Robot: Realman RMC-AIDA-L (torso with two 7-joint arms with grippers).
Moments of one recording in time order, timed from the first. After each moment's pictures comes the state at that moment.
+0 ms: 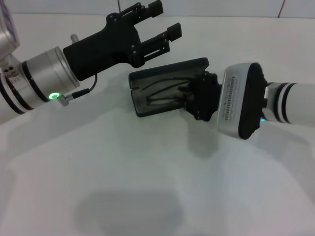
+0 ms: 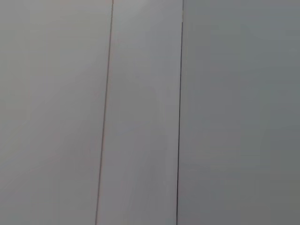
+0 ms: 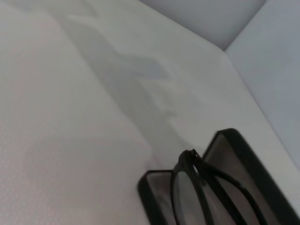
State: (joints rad) left arm -0.82 -2.09 2.84 -0.24 -0.68 1.68 -0.85; right arm 0.51 2.02 -1.93 -0.95 -1.59 -0.47 1.16
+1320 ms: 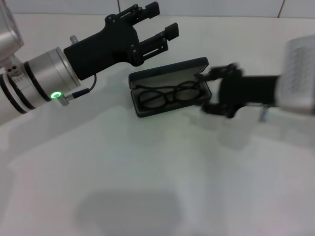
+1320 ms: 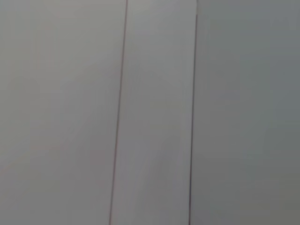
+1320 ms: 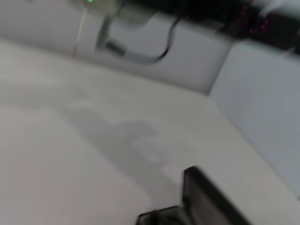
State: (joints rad) left arm -0.81 -2.08 2.84 -0.22 -0.68 1.62 -0.85; right arm 0.41 2.01 -1.54 -1.02 -1.60 -0.96 1.17
